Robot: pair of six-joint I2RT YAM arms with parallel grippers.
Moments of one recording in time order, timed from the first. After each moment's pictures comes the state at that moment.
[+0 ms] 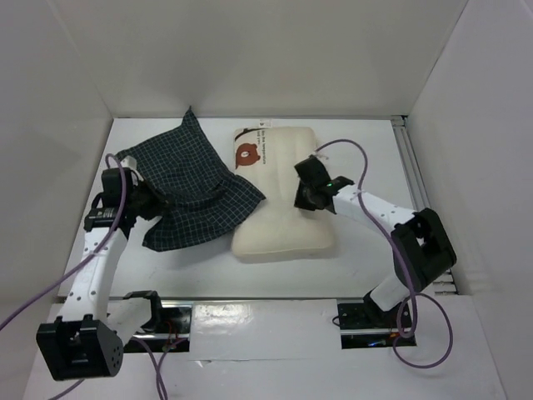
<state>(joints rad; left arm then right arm) 0.11 0.96 0.85 -0.59 0.22 -0.62 0.58 1.57 1.03 -0.39 0.19 0.69</state>
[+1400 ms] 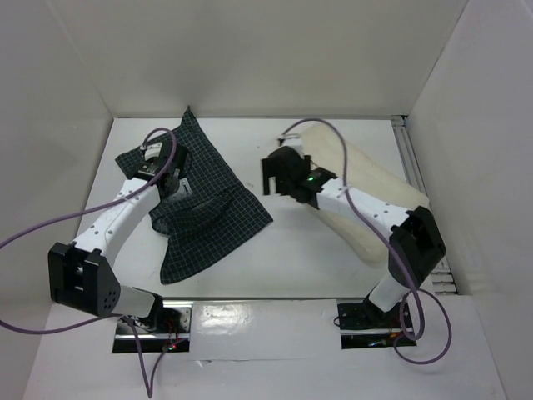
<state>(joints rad) -0.26 1.39 1.19 -0.90 -0.49 -0.66 0.66 1.59 1.24 -0.46 0.44 0.47</state>
